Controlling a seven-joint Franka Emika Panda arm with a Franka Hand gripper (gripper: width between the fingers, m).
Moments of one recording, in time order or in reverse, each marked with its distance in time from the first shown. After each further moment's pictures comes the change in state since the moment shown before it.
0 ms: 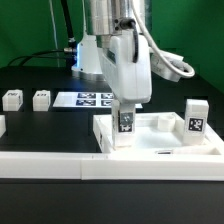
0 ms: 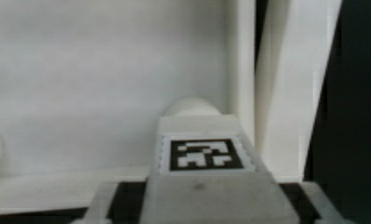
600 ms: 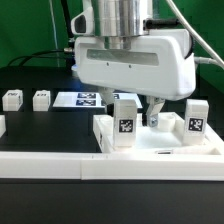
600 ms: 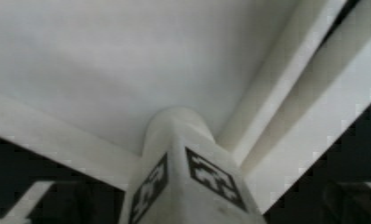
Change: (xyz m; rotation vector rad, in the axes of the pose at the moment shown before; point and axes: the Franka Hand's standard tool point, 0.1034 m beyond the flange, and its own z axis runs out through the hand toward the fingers) arm -0.009 -0.002 0.002 -0.007 0.001 -0.640
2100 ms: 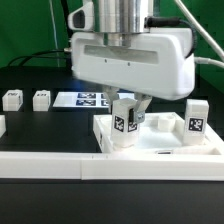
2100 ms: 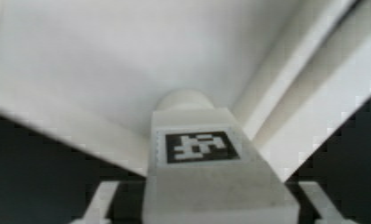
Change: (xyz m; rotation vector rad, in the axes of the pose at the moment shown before) arm 0.002 0.001 -0.002 -0.044 0.028 0.271
